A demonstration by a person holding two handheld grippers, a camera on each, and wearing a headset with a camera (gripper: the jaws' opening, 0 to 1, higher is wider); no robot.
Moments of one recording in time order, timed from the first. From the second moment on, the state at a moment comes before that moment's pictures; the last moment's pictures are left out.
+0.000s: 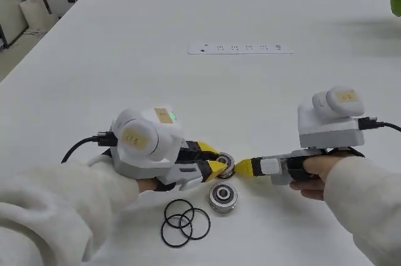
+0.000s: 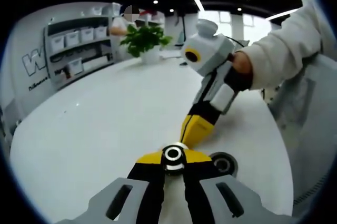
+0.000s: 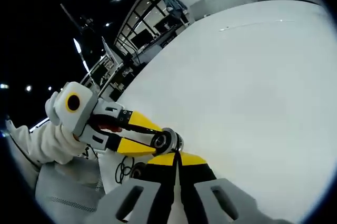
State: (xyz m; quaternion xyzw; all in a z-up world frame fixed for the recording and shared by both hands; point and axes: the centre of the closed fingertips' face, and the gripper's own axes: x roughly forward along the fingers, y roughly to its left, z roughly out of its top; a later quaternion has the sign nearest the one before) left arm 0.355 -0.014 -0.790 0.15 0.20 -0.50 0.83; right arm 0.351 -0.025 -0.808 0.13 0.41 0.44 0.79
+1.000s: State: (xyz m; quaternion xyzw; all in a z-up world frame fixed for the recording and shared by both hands) left arm 0.355 -0.014 -0.790 0.14 0.19 -0.50 0.84; right arm 0.356 -0.027 -0.795 0.20 0.42 0.41 0.78
